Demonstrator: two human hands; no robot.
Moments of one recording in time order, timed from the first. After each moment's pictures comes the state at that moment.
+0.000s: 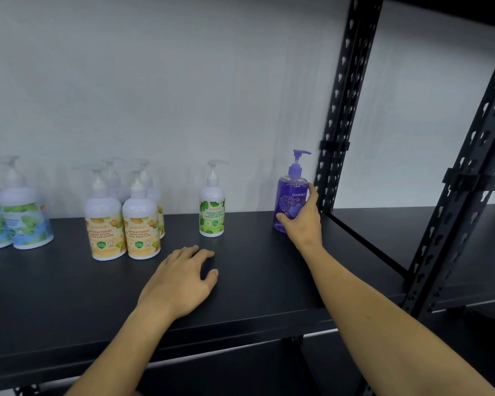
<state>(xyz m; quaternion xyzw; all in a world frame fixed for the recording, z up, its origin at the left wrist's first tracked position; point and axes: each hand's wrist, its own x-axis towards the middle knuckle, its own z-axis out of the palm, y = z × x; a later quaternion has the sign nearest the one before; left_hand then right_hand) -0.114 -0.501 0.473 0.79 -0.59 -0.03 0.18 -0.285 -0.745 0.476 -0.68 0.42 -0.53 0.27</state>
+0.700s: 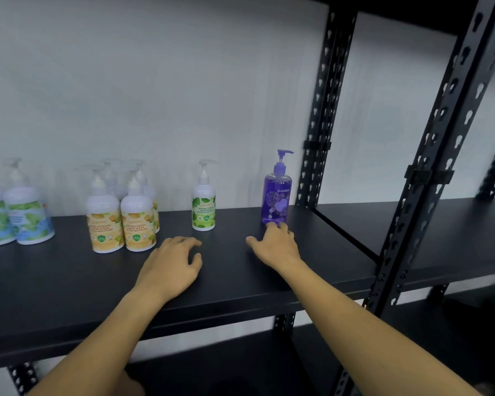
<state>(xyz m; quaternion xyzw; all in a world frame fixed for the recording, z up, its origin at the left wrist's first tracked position) -0.117 -0.489 0.482 0.77 -0.59 0.01 0.23 -0.291 -0.637 0.483 -0.79 0.55 -0.22 0.17</state>
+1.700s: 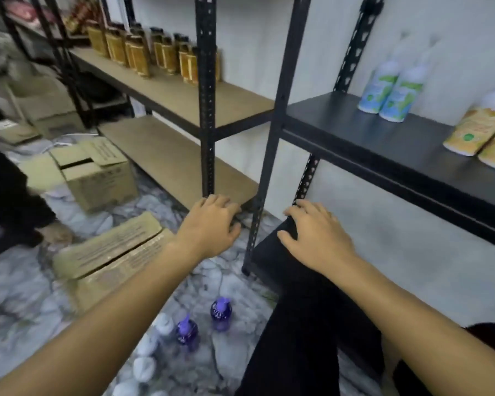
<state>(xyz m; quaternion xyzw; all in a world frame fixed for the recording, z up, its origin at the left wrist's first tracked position) -0.031 -0.015 0.351 0.96 -0.28 0.06 0.06 -0.110 -0.225 0.382 -1.00 0.00 -0.04 0.06</state>
